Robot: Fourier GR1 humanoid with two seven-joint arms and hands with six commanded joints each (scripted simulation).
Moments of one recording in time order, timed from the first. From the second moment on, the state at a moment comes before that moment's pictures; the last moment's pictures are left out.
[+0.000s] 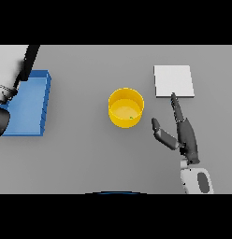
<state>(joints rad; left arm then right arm) -1.59 0.40 -0.47 -0.21 -0.90 -0.17 0.03 0.06 -0.03 0.14 -1.66 0.27 -0.06 -0.16</state>
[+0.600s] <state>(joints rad) -1.18 0.58 -0.10 -0.33 -0.47 0.10 0.26 0.05 -0.04 0.15 -1.67 0.32 -0.09 -0.13</state>
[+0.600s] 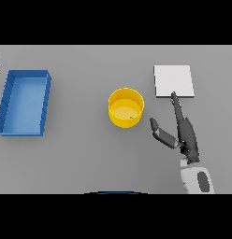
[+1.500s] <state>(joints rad) -0.54 0.48 -0.04 -1.10 -0.27 0.26 0.56 0.06 -0.05 0.15 -1.64 0.31 -0.07 -0.17</state>
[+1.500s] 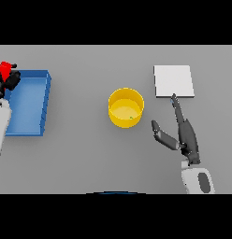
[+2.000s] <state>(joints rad) -0.42 0.52 -0.09 -1.22 -0.29 0.19 0.59 0.08 -0.06 0.14 -1.67 0.28 -0.06 -0.17</state>
